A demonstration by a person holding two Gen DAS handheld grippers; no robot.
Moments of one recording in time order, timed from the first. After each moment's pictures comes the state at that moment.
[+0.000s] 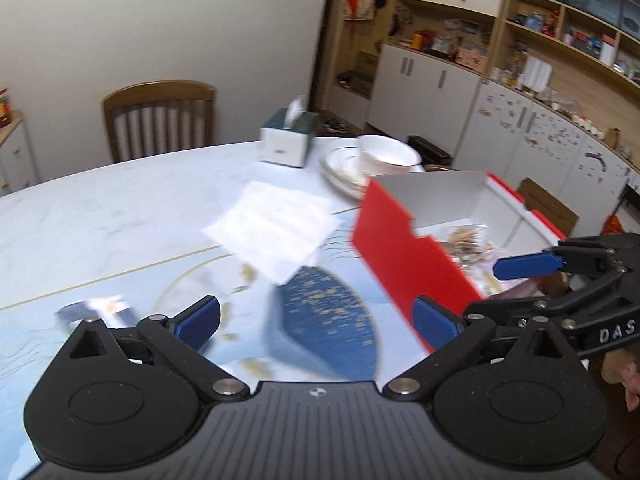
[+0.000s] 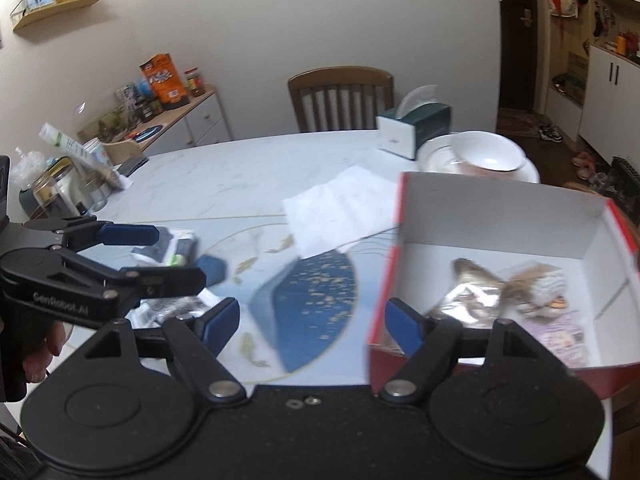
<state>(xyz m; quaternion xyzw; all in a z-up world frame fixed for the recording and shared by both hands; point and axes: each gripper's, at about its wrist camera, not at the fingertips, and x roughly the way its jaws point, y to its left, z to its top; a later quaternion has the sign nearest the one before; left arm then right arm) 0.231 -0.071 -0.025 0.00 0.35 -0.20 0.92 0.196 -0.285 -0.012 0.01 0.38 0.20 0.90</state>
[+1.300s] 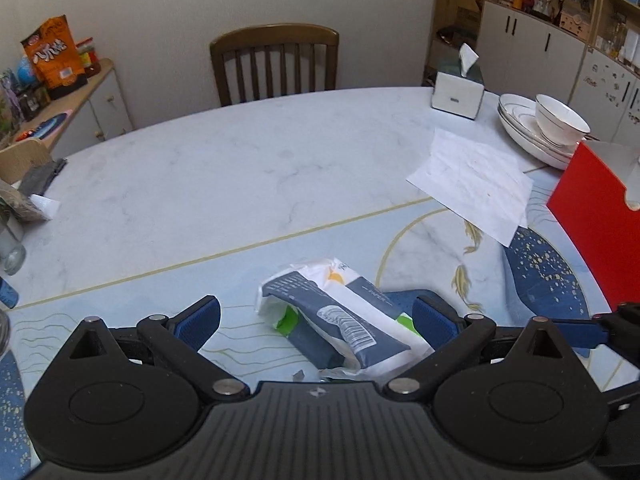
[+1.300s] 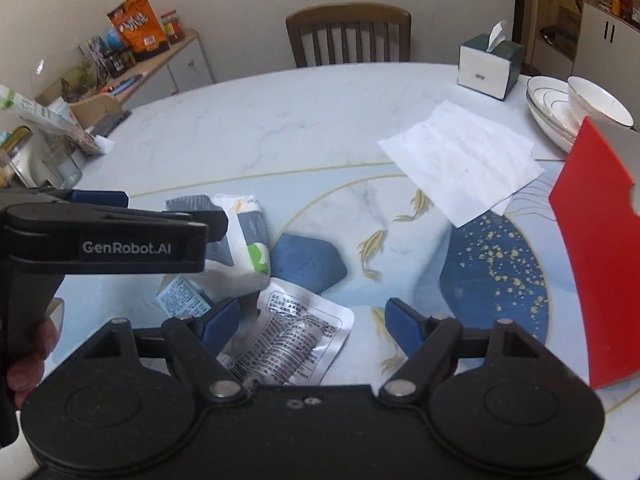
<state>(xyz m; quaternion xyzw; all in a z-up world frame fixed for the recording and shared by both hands) 0.311 0.059 -0.077 0.04 0.42 -0.08 0.90 0.255 -0.089 -0.088 0.03 0.46 0.13 0.88</state>
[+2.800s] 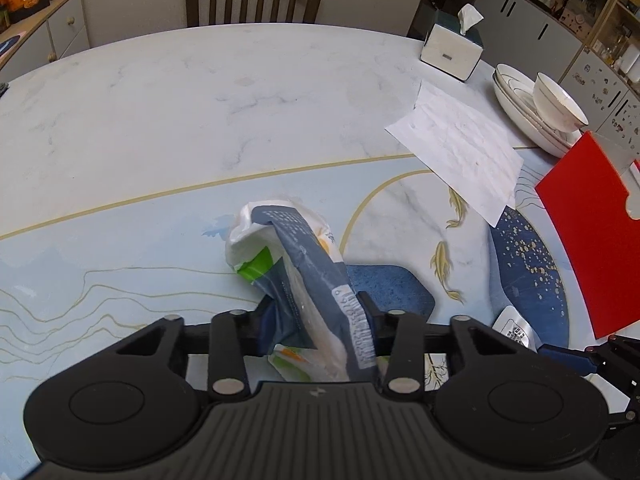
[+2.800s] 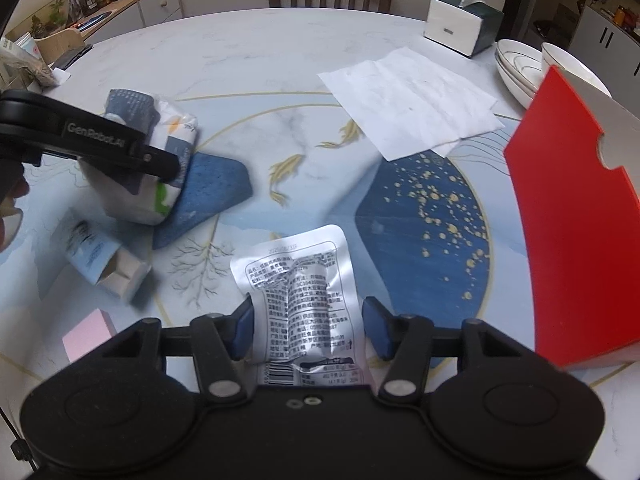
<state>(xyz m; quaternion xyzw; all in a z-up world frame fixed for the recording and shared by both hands) 0.348 0.054 -0.120 -0.04 0.50 -0.12 0.86 0.246 -0.142 -0.122 -0.05 0.51 0.10 0.86</state>
